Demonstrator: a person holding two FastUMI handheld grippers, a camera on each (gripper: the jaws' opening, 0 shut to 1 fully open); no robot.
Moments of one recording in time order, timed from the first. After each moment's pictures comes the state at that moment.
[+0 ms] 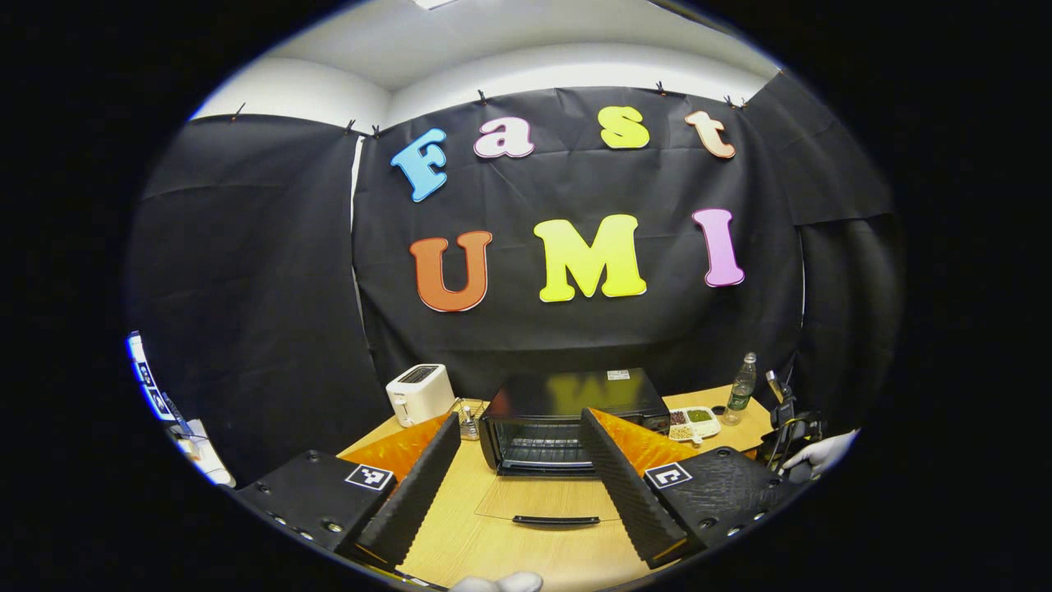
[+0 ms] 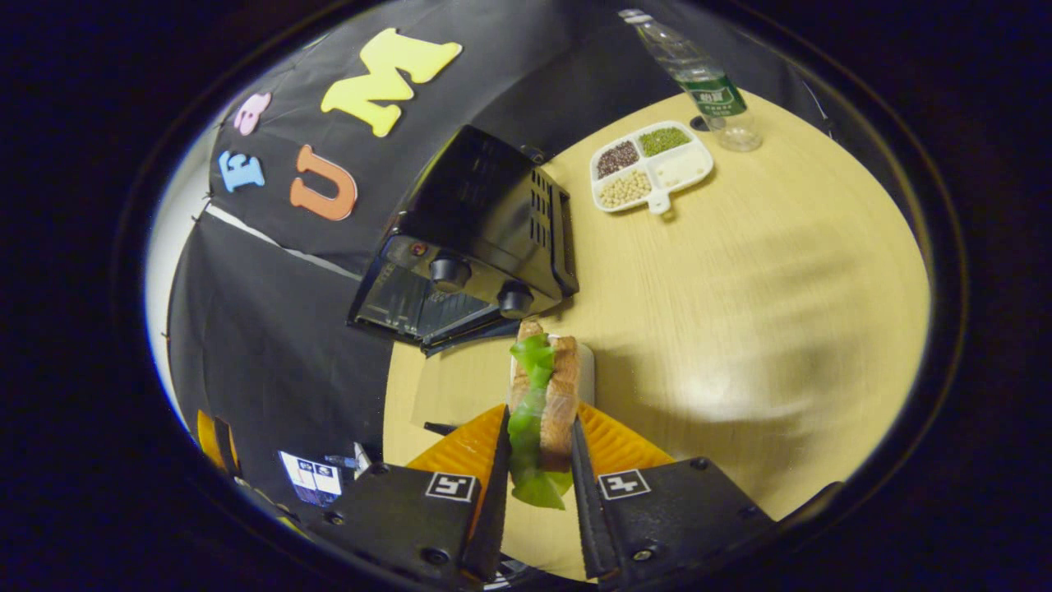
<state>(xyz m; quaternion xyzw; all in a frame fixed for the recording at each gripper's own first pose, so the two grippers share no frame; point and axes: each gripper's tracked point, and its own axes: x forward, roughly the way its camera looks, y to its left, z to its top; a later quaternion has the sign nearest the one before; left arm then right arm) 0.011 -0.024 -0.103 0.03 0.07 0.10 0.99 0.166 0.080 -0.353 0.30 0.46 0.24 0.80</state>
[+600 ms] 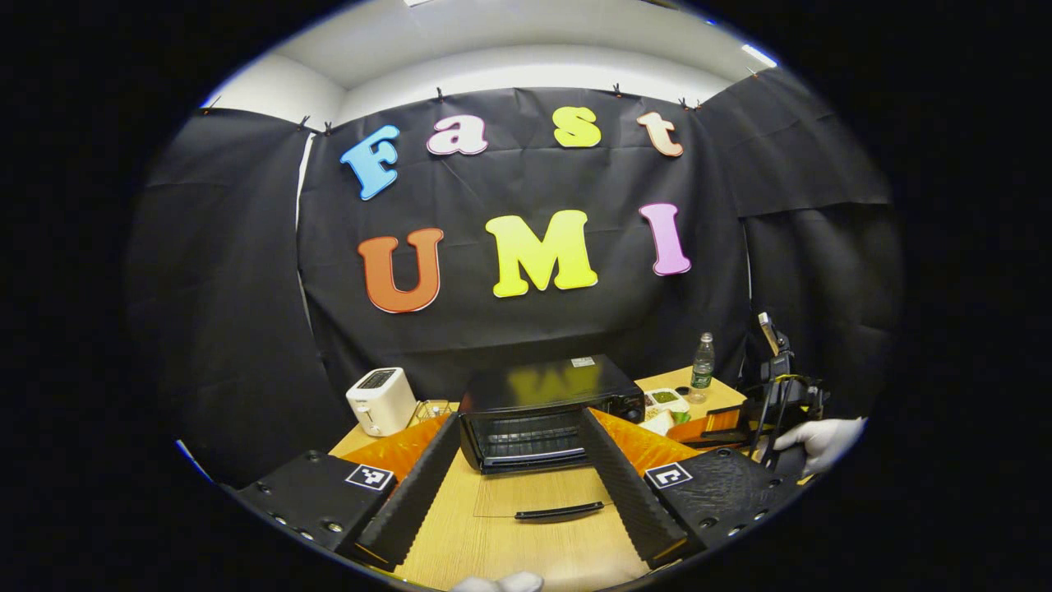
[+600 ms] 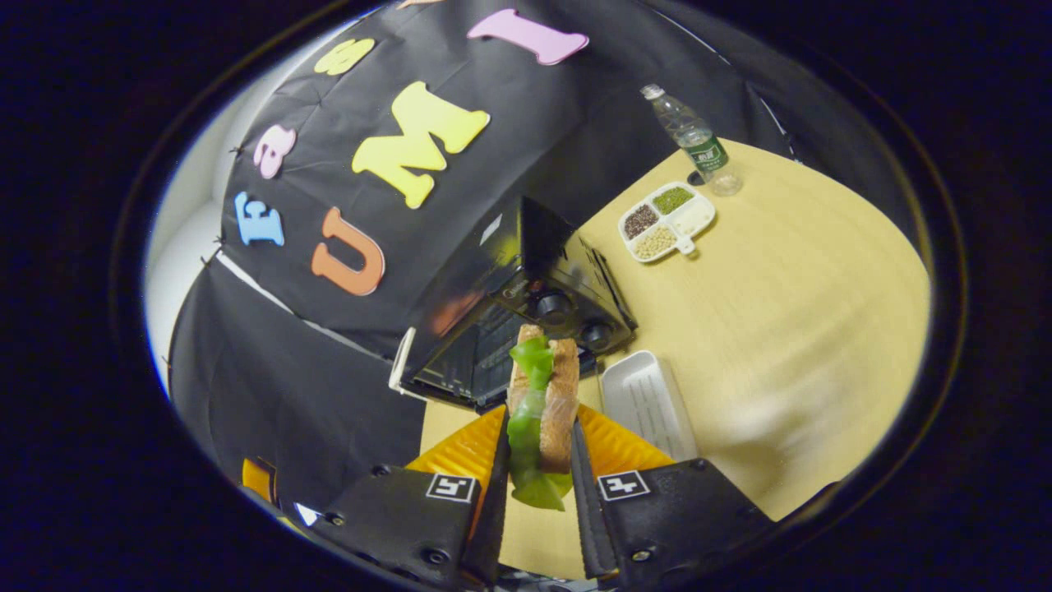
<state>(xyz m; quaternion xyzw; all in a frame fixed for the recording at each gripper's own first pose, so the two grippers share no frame) 0.004 -0.007 -0.124 0.04 0.08 -0.02 1.00 0.144 0.156 -0.280 0.40 0.32 0.15 0.85</state>
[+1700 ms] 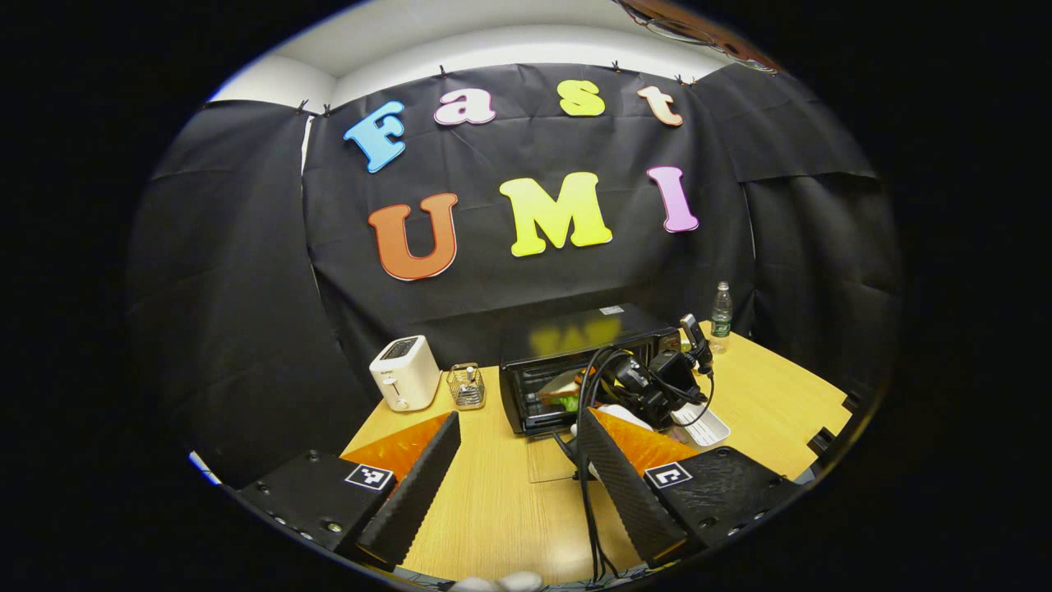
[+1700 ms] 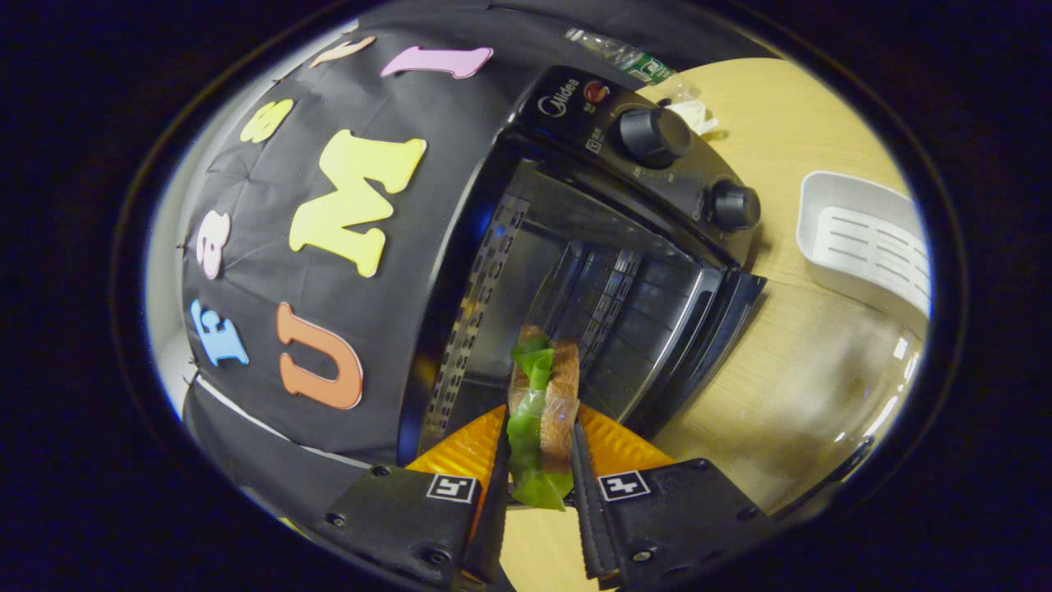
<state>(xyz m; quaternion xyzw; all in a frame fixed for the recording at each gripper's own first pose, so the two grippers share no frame) -0.014 0.079 -0.190 0.07 0.13 -0.02 0.99 0.289 0.337 -0.330 0.57 0.20 0.01 0.80</state>
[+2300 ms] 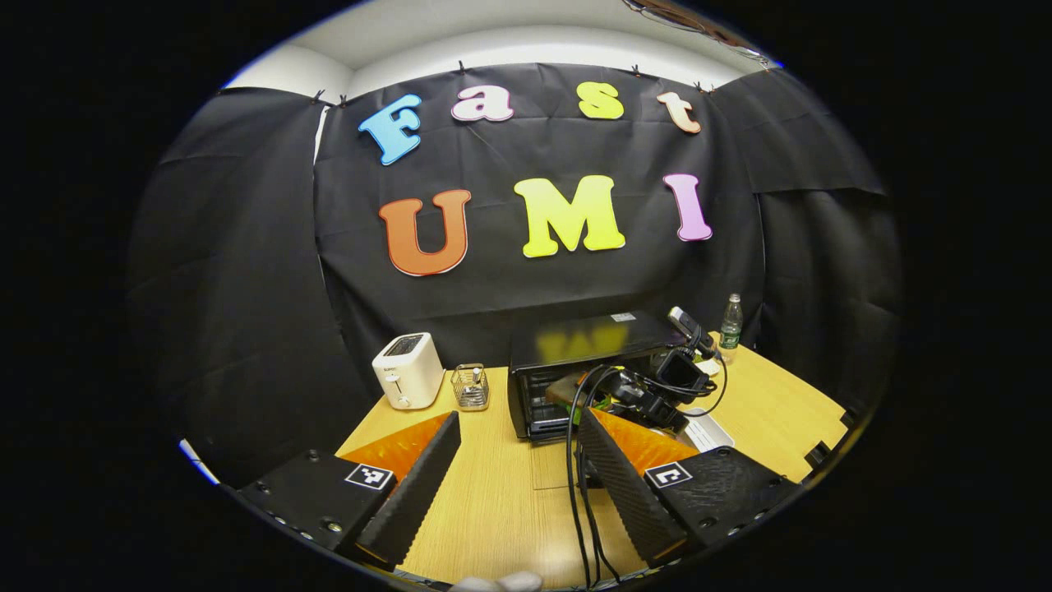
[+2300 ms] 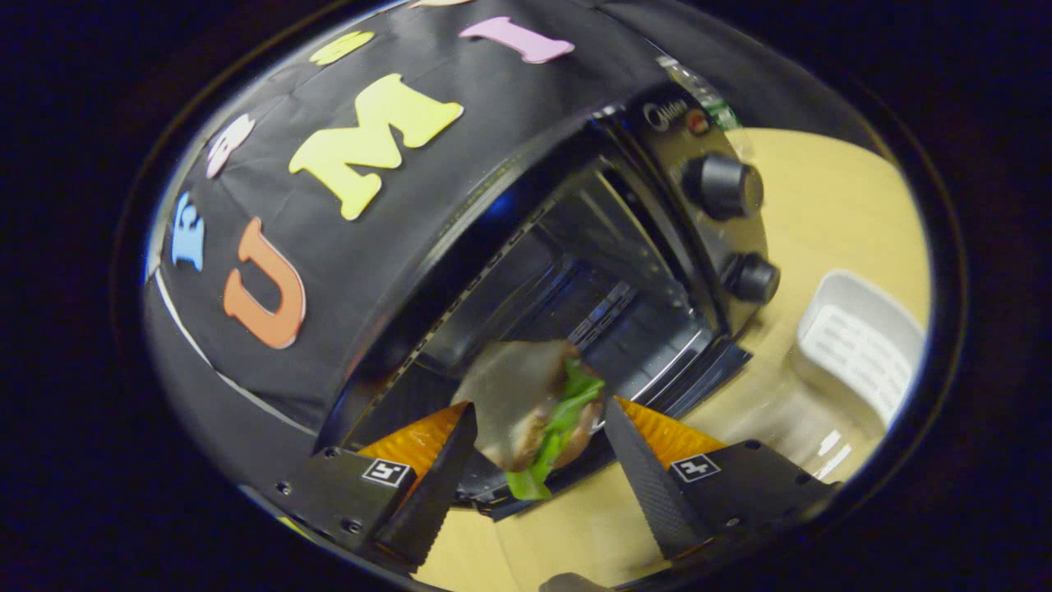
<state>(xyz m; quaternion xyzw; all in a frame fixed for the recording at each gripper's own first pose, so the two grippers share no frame) 0.000 0.090 -0.182 0.04 0.12 -0.01 0.99 0.285 0.313 -0.345 0.37 0.24 -0.03 0.90</state>
